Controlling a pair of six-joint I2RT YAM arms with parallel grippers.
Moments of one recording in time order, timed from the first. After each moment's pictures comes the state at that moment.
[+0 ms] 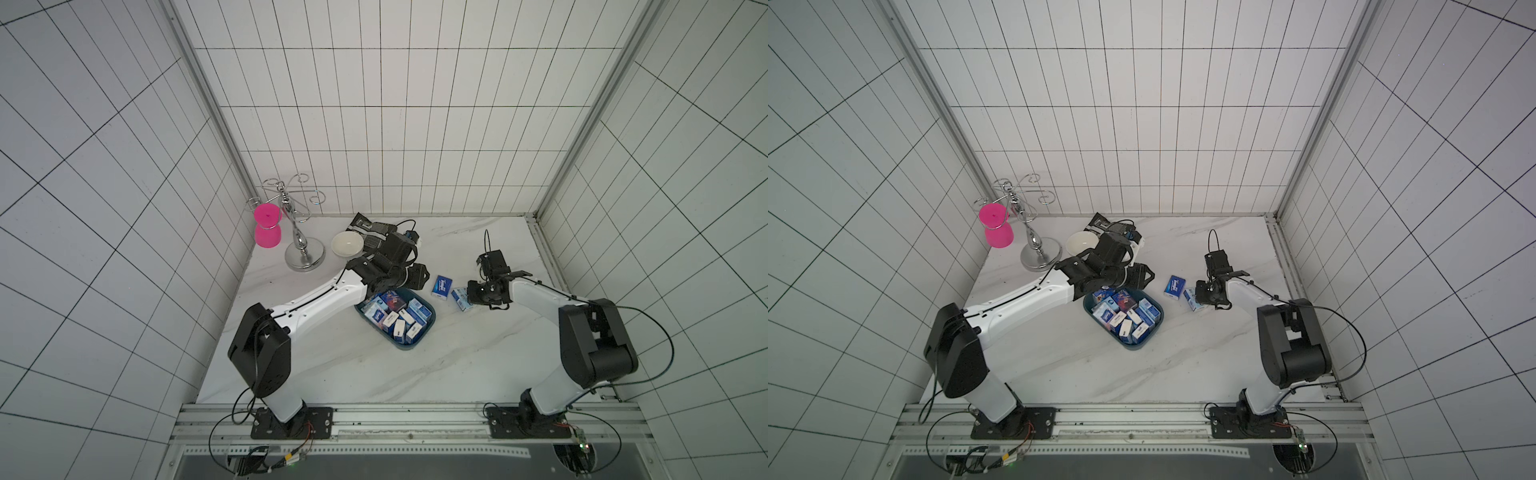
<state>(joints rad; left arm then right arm) -0.75 1.64 1.36 -0.45 0.15 -0.45 0.33 1.63 0.93 -0.44 -0.05 0.29</state>
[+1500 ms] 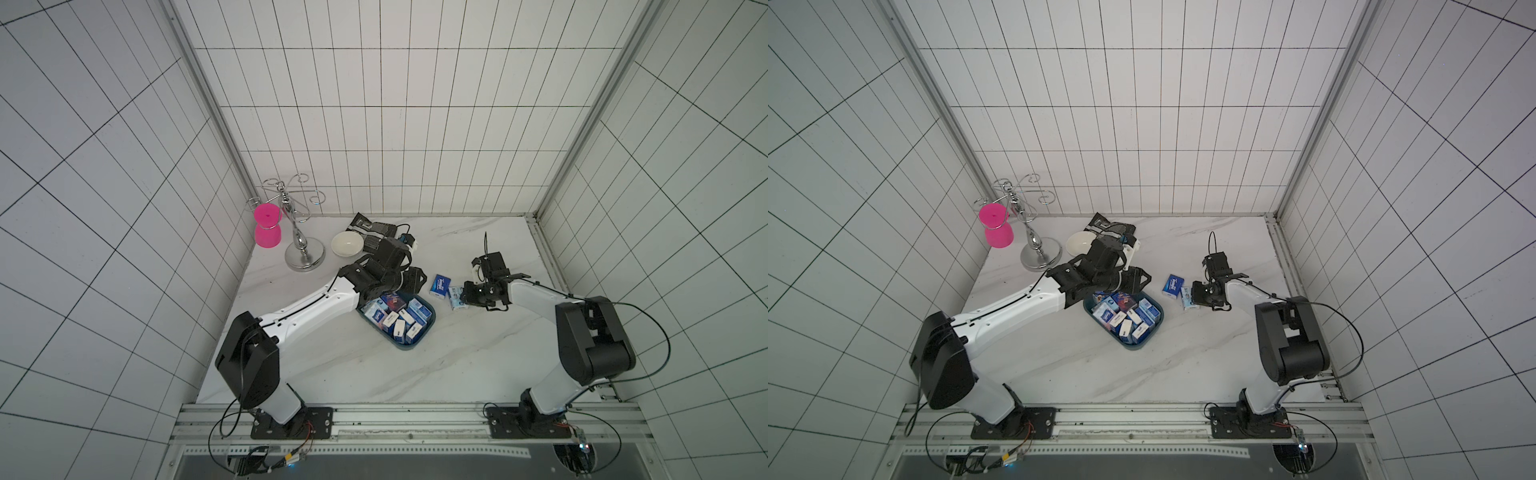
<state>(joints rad) -0.75 1.57 1.27 -0.40 0.16 -0.45 0.32 1.65 0.90 -0.36 -0.20 0.31</state>
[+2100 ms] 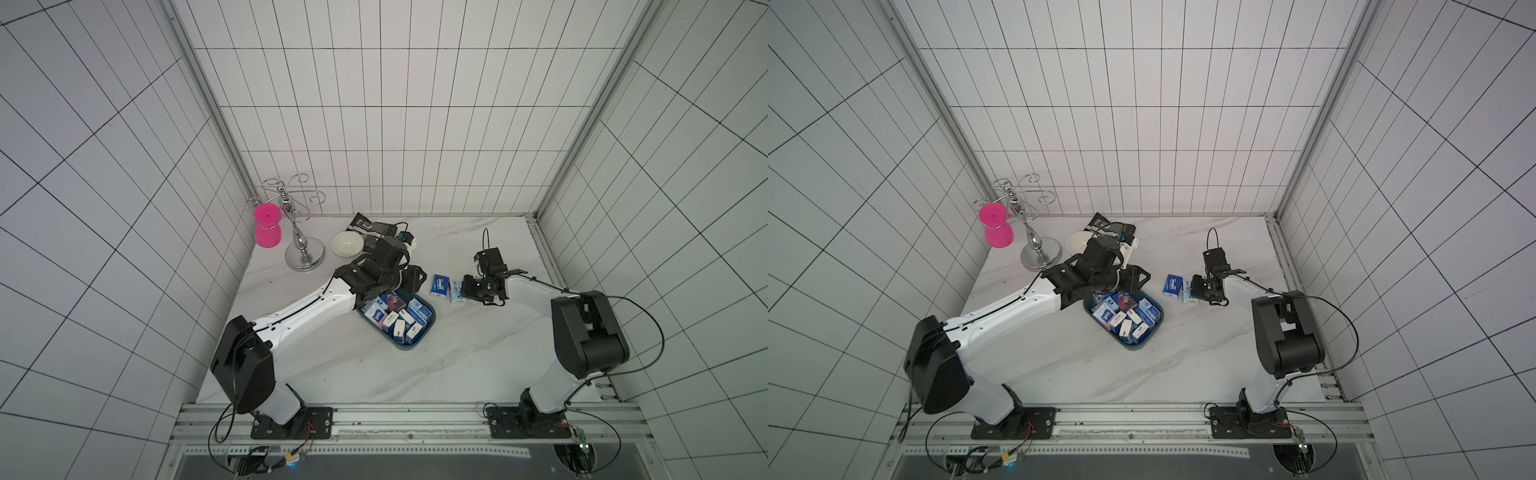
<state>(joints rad) -0.75 1.54 1.27 -0.40 0.16 -0.45 0.33 1.70 0.96 -0.34 -0.15 0.40</state>
